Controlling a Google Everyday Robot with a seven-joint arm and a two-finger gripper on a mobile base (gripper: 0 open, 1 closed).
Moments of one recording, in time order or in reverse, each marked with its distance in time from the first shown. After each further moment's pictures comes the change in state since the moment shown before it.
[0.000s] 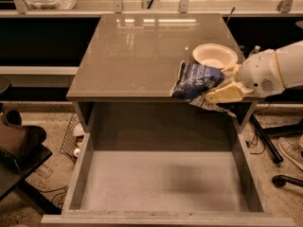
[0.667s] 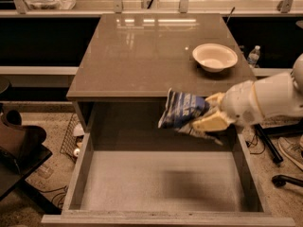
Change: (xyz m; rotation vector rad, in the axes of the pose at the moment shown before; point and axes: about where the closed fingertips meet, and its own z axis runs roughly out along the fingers) arm 0.039 0.041 0.049 -0.070 0.019 0.003
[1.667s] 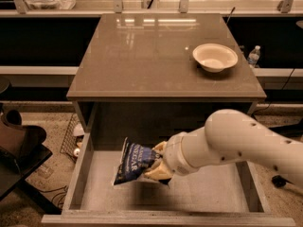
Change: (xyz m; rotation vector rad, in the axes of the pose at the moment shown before) arm 0.036 0.101 0.151 -0.038 0.164 -0.114
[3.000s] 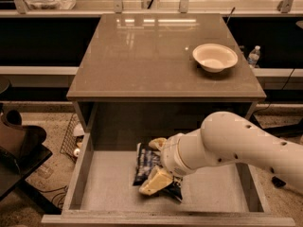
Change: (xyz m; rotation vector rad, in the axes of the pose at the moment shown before) arm -0.003 0.004 0.008 0.008 0.015 -0.020
